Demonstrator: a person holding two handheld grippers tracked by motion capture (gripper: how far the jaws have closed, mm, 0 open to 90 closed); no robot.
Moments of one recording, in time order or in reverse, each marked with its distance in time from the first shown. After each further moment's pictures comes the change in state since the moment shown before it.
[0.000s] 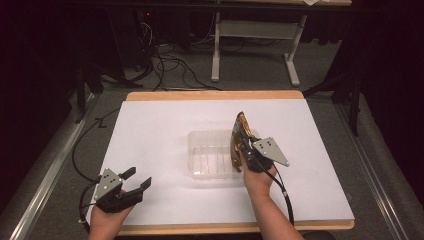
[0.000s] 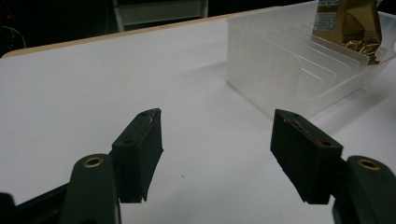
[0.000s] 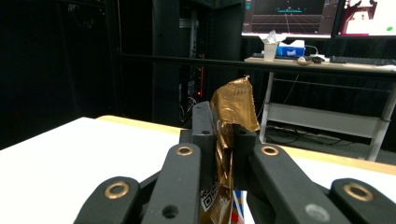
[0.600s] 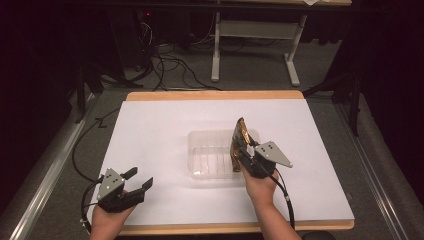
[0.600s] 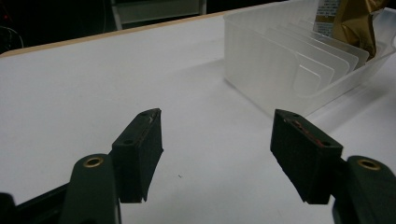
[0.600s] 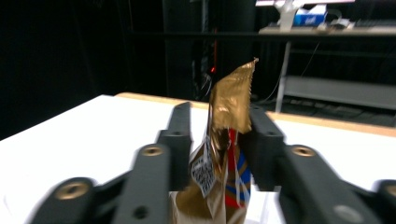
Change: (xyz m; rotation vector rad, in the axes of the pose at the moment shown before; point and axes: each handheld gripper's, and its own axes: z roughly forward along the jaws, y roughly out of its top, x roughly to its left) left arm -0.003 0.000 0.003 0.014 -0.003 0.015; right arm -0.001 -0.005 -0.013 0.114 0.058 0.056
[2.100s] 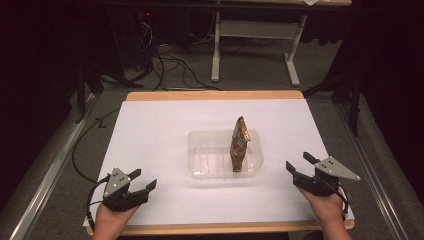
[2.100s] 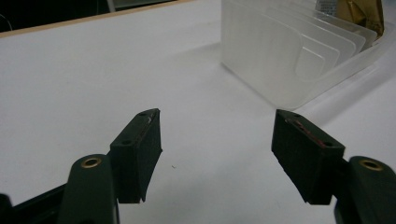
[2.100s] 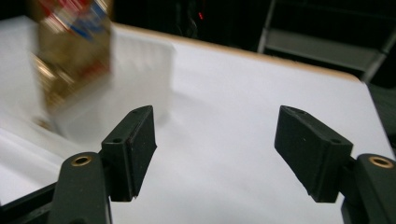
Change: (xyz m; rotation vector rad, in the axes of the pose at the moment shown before) left arm -0.003 -0.003 0.013 0.074 -0.018 0.004; right arm -0.128 -0.024 -0.097 0.227 -0.014 -0.103
